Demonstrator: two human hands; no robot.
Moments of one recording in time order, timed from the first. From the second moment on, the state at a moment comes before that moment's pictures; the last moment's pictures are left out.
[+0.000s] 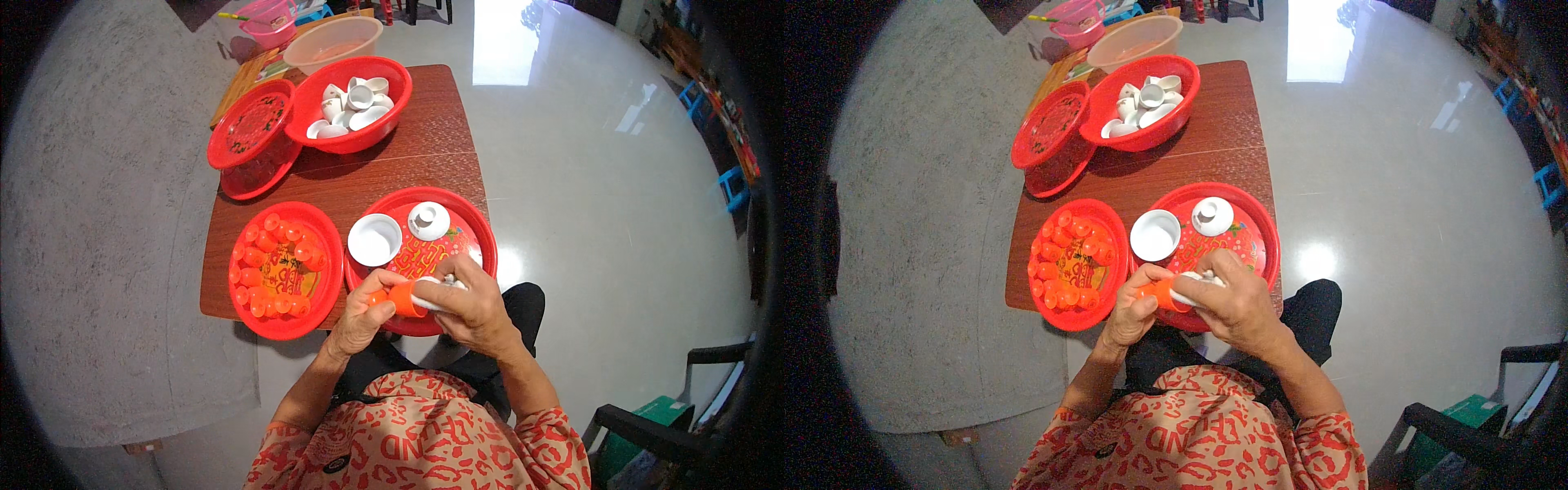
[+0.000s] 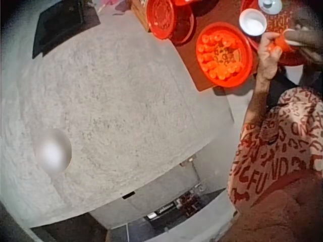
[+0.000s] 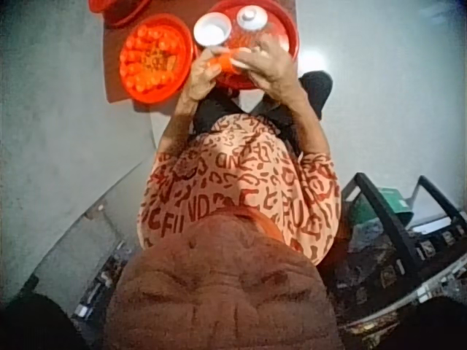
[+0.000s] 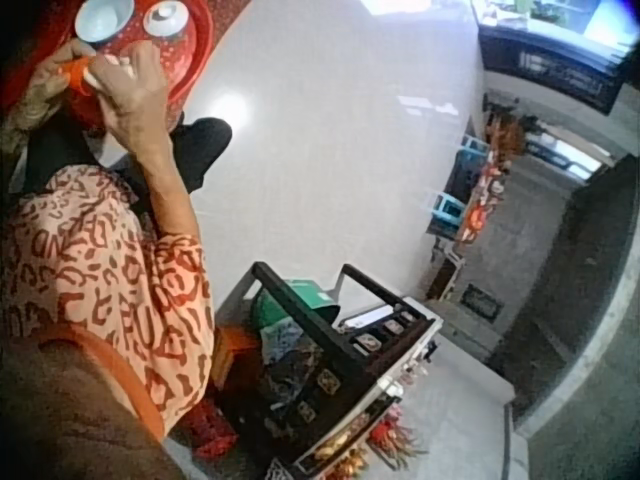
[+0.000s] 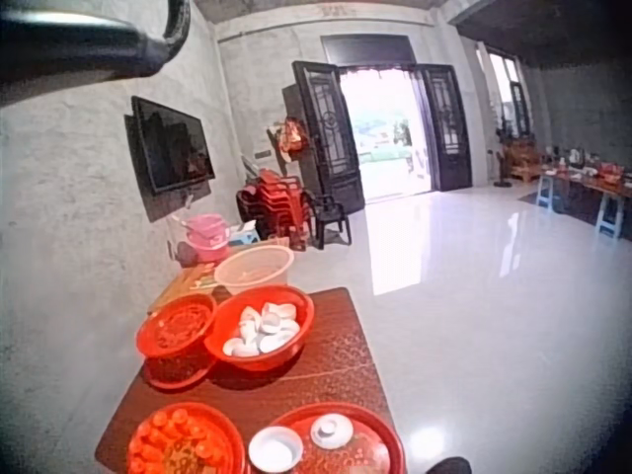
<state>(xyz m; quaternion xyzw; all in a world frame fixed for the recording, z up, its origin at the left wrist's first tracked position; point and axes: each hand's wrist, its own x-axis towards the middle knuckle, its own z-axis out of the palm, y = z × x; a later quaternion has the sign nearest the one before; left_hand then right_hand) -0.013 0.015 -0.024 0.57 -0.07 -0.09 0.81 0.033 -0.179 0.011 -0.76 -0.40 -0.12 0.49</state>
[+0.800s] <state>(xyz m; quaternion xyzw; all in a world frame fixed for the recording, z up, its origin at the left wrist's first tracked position) -0.017 0.020 -0.026 0.62 -0.05 -0.13 0.77 0.029 -0.185 0.005 -0.78 -0.41 0.02 0.47</state>
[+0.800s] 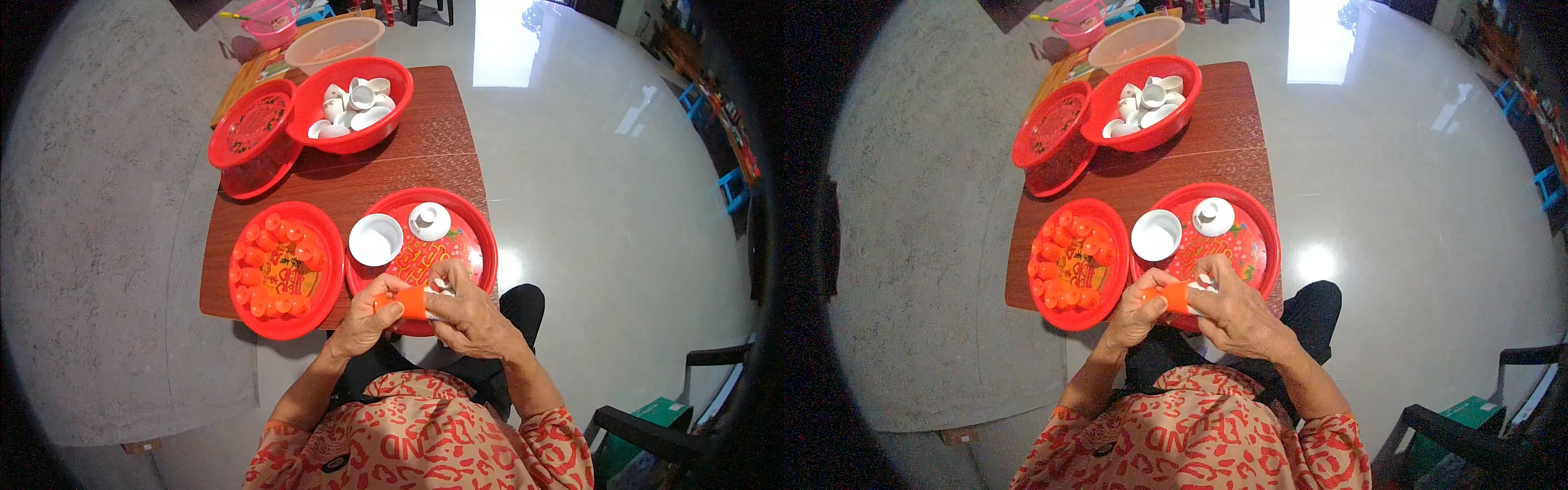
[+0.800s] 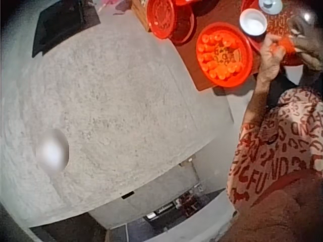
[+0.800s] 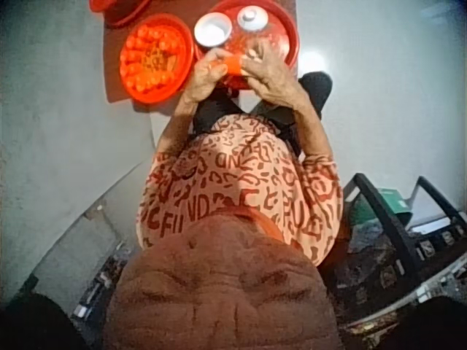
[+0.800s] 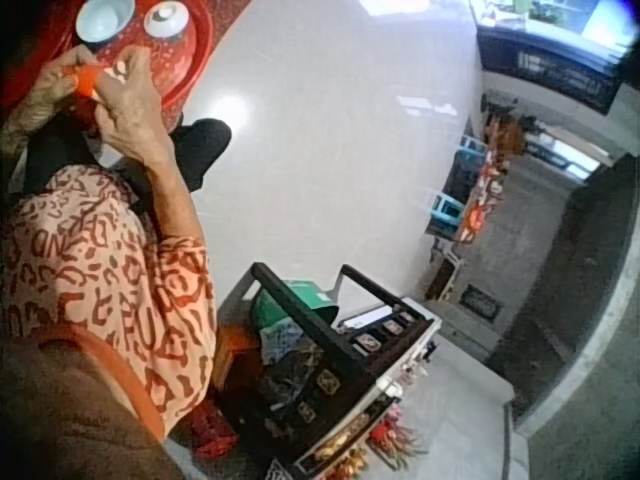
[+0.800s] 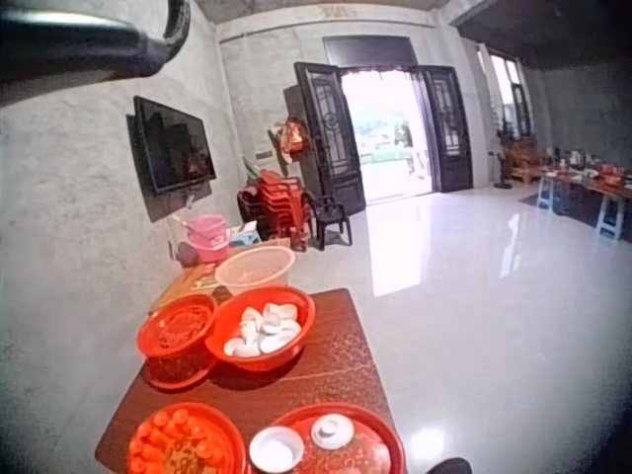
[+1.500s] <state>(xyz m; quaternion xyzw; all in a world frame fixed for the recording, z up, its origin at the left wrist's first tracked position) -0.018 0.020 -0.030 0.51 -0.06 -0.15 0.84 0.017 -0.183 0.000 -0.79 -0.38 -0.18 0.46</state>
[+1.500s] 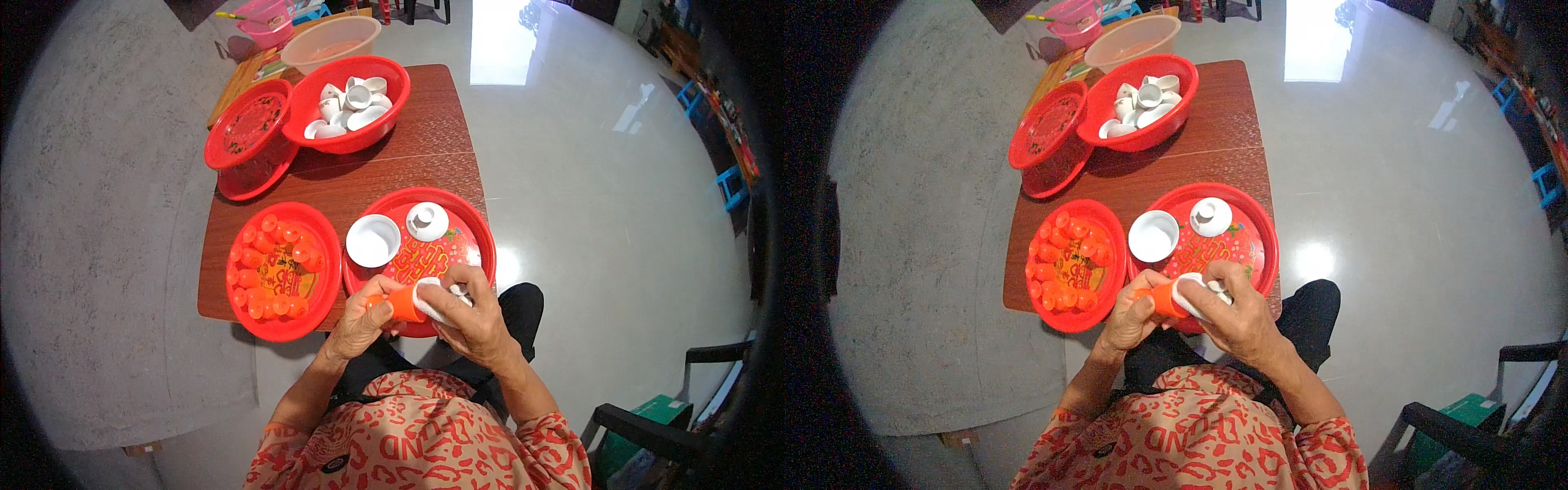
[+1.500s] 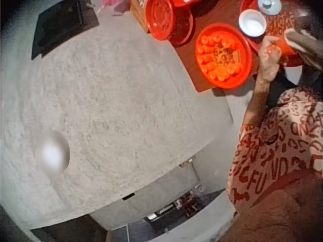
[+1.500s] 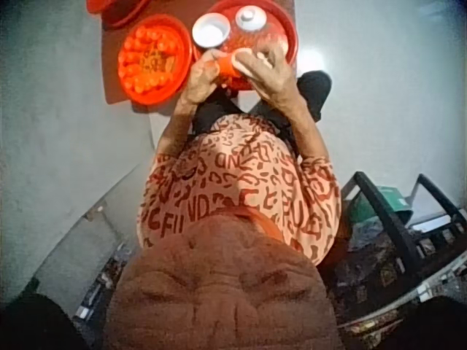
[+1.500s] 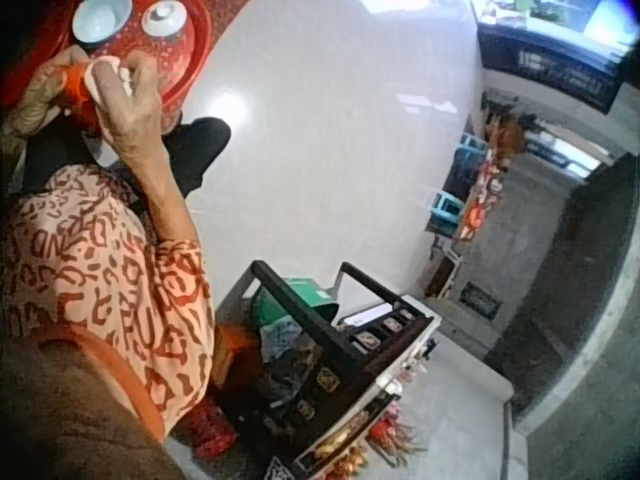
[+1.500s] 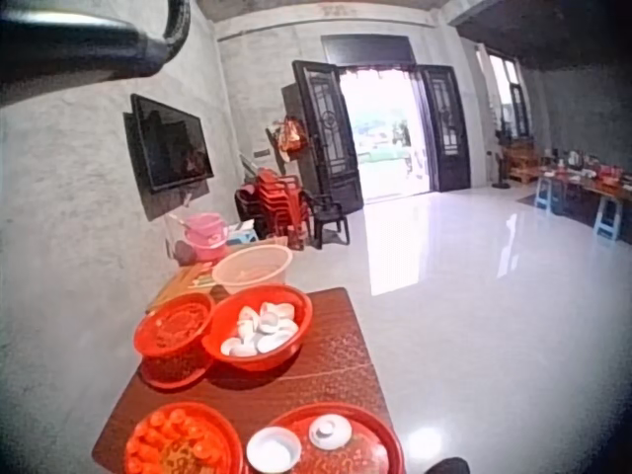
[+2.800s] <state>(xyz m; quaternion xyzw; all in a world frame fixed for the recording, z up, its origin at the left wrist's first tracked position) -0.014 0.014 -0.026 0.74 -0.08 0.04 0.66 0.002 -0.194 0.018 -0.78 -0.28 -0.20 0.52</state>
